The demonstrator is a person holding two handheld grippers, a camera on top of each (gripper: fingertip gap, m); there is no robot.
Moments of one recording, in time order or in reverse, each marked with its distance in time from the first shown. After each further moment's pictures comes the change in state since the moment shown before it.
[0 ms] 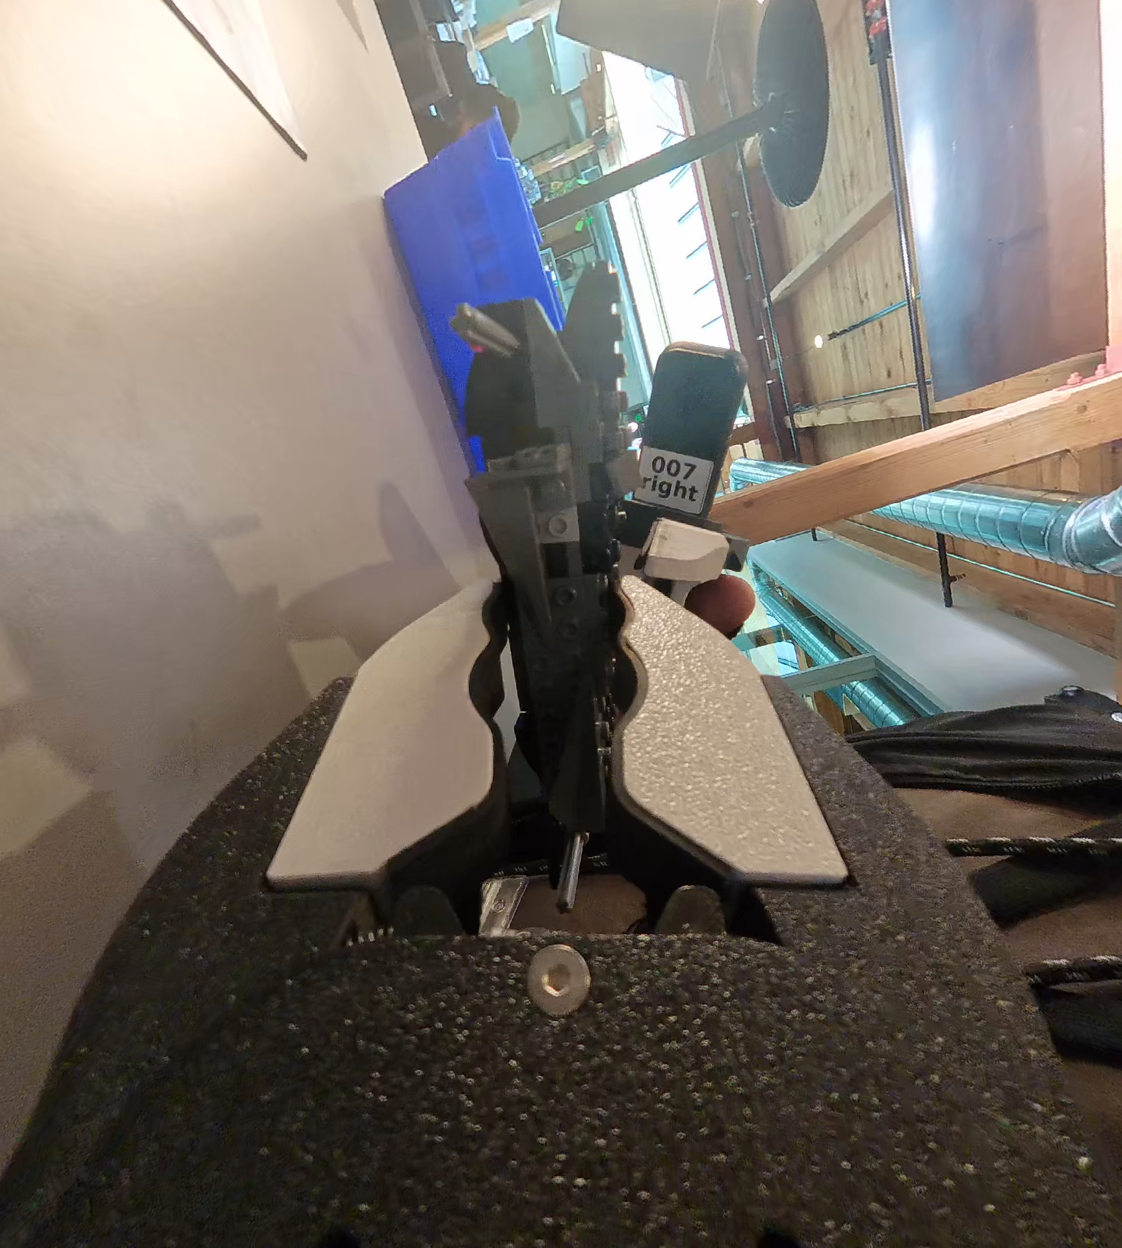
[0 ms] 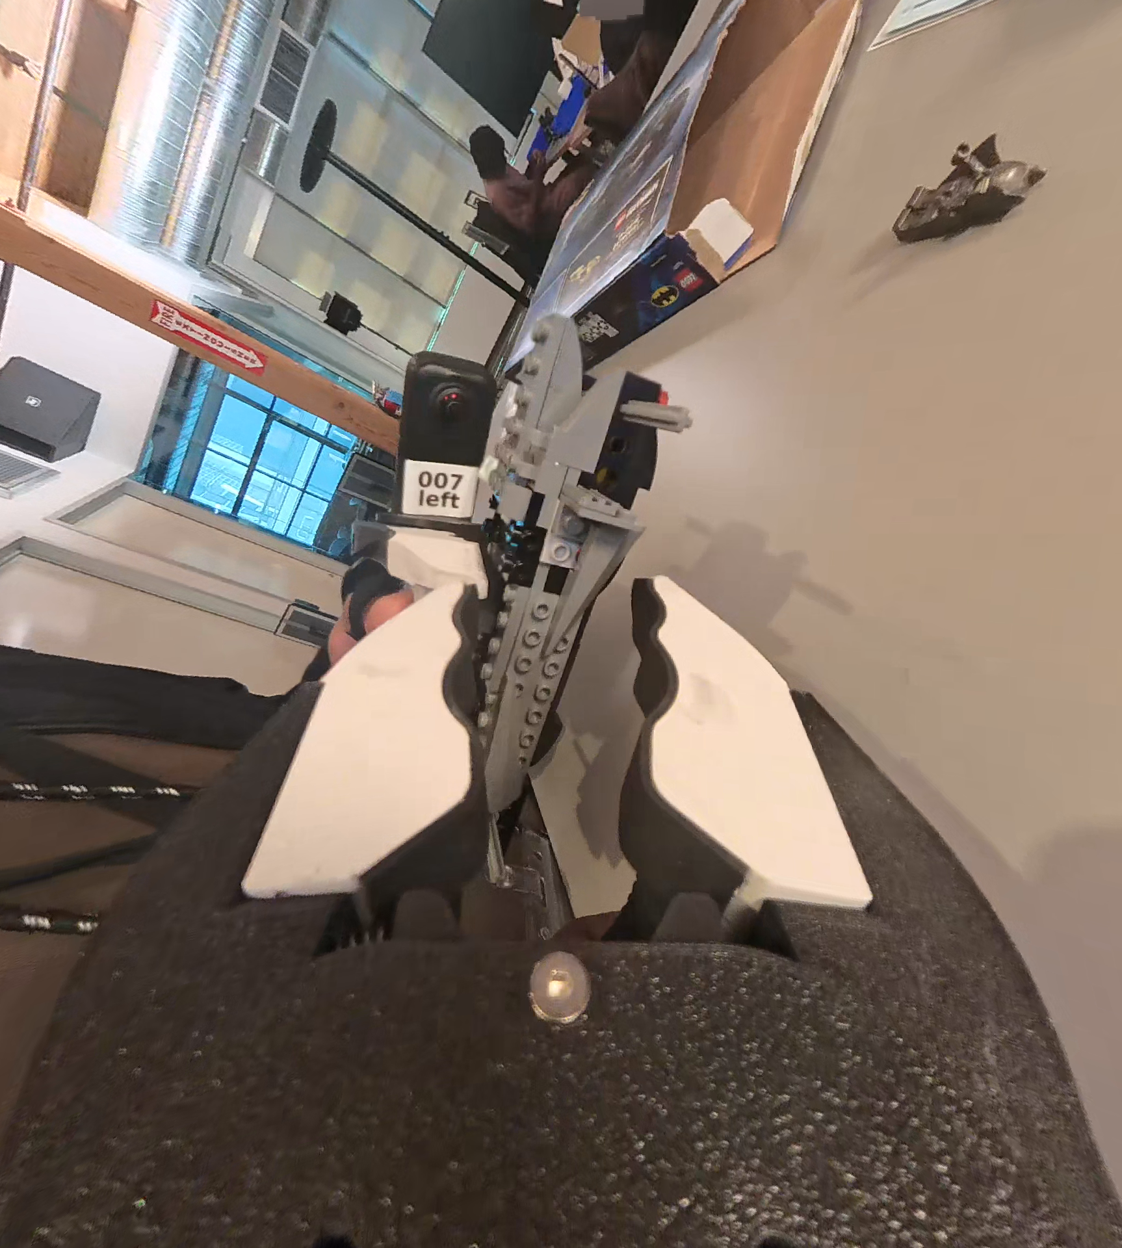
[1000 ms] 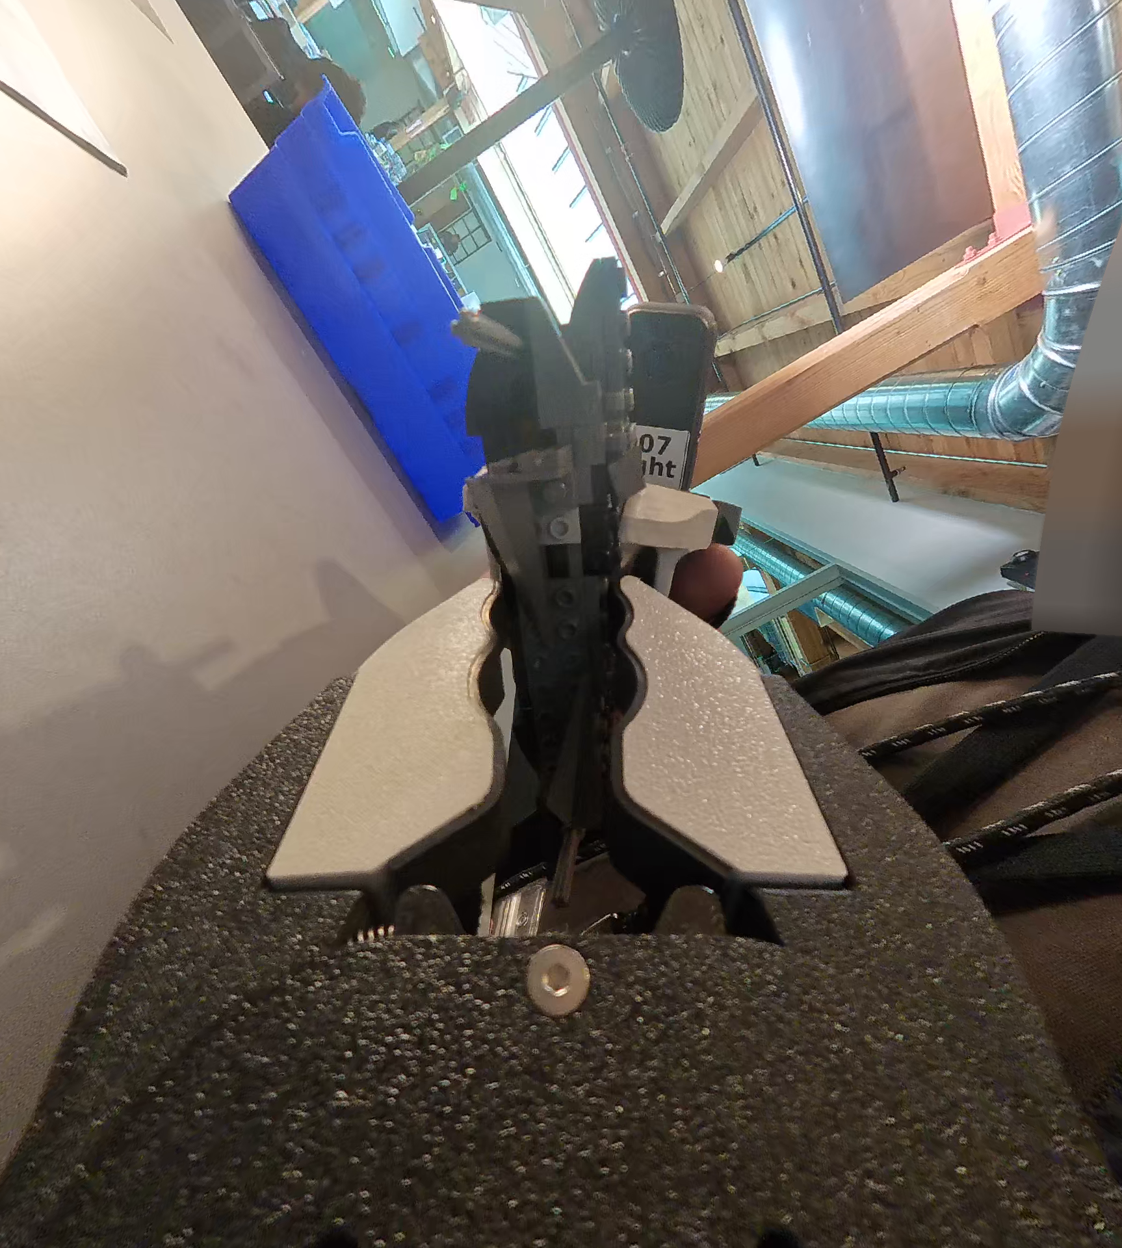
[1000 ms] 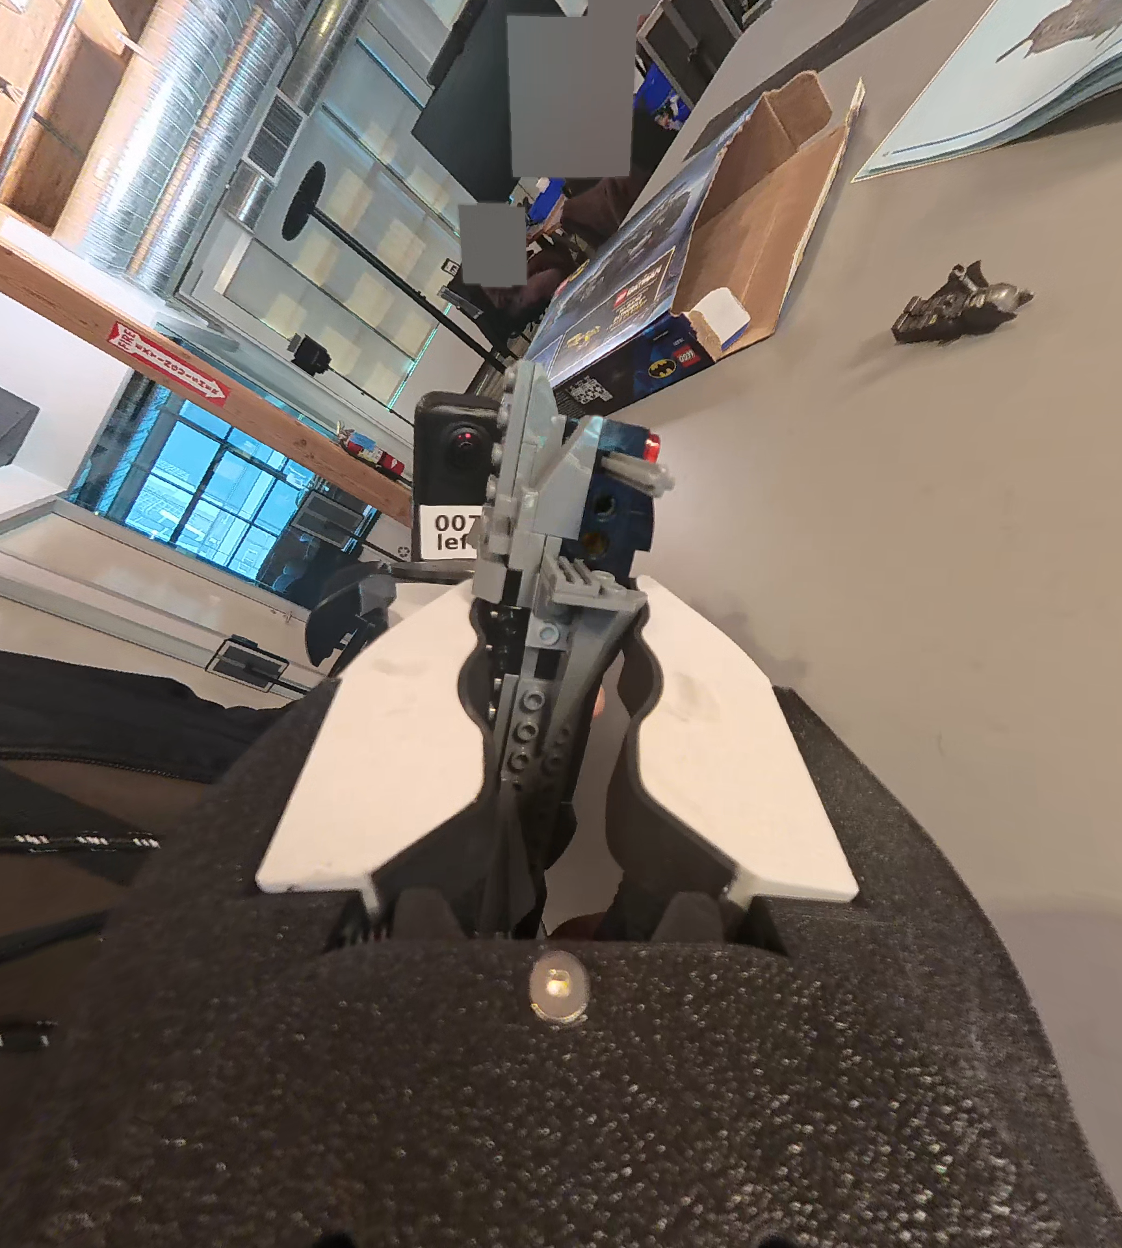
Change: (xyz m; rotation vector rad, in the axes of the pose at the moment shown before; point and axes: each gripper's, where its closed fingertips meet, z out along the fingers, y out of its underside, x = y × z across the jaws) left arm 0.013 0.008 0.008 -0.048 0.169 0.164; right arm -0.012 -0.009 0.011 0.093 0.051 -0.098
